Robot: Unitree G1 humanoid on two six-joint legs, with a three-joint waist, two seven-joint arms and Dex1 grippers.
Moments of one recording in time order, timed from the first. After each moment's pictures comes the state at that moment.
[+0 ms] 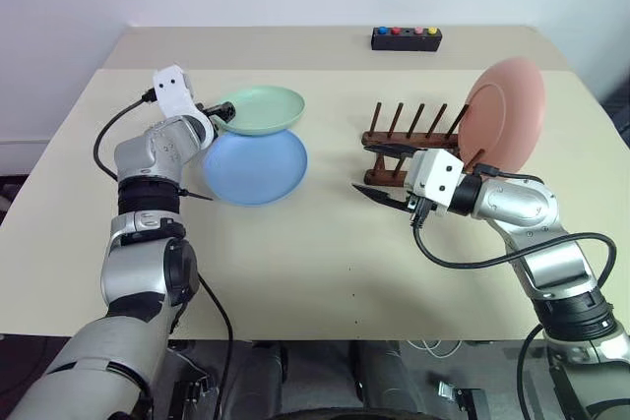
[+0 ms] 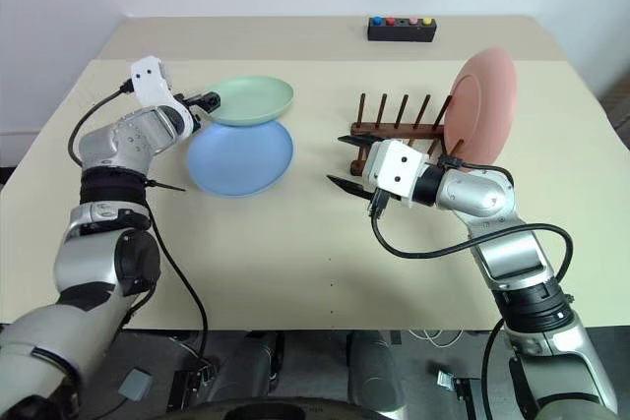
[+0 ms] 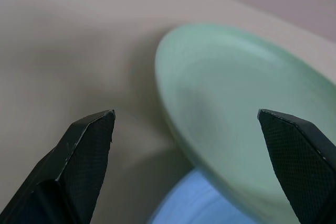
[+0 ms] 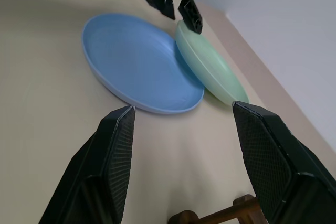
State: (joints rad) left arm -1.07 0.34 0.37 0.81 -0.36 0.69 -0.04; right arm -0.39 -0.67 0.11 -0.25 0.15 0.06 0.84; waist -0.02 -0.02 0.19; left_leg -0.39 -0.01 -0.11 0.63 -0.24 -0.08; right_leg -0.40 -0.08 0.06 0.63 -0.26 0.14
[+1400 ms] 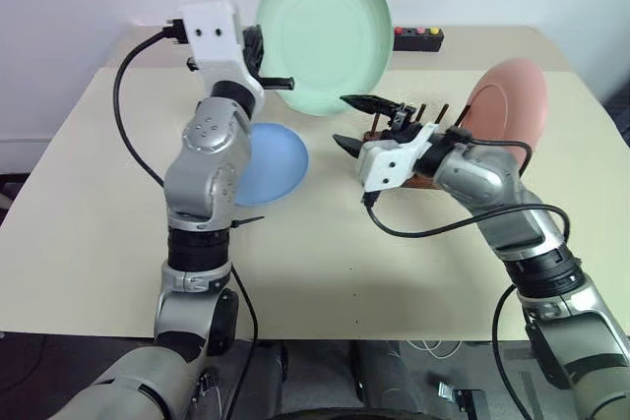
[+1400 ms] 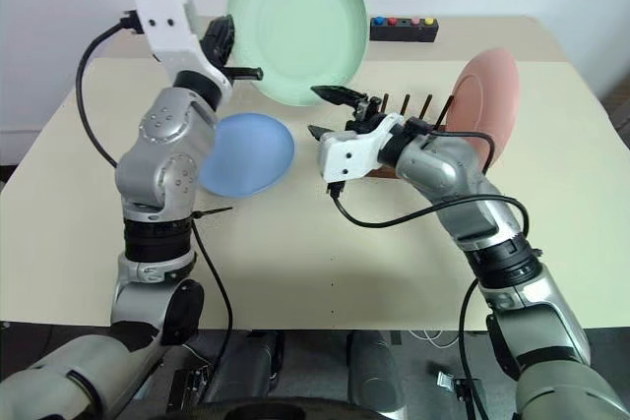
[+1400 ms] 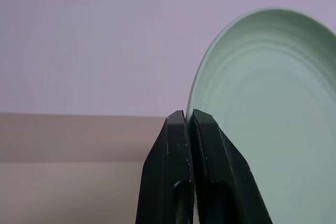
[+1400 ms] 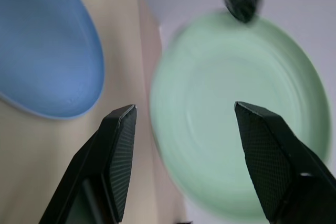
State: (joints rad) left arm -0.81 0.08 0.07 -0.16 -0.23 0.57 0.08; right arm -0.65 -0.61 0.28 -0.08 -0.43 -0.27 0.53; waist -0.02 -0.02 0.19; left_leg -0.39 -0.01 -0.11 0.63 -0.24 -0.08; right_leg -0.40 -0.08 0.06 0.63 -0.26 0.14
